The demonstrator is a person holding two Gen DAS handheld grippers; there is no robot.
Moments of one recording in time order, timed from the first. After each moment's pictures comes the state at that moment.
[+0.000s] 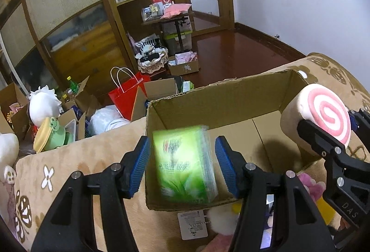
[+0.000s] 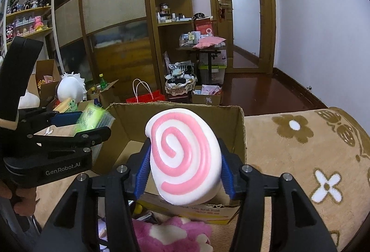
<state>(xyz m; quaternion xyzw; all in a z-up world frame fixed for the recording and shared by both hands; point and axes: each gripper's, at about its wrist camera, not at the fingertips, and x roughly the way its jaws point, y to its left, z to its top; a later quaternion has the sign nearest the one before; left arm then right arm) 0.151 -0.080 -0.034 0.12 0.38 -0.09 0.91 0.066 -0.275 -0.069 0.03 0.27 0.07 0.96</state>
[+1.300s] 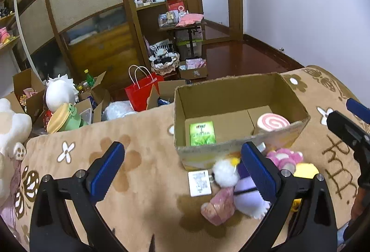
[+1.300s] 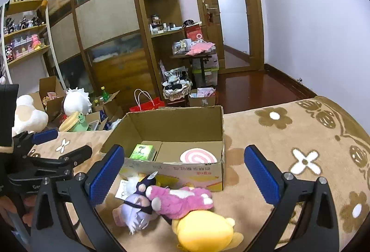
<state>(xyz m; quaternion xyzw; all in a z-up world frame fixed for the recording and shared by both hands) 0.054 -0.036 0.008 0.09 0.36 -0.07 0.93 -0.018 -0.288 -0.020 0.07 0.26 0.05 0.96</state>
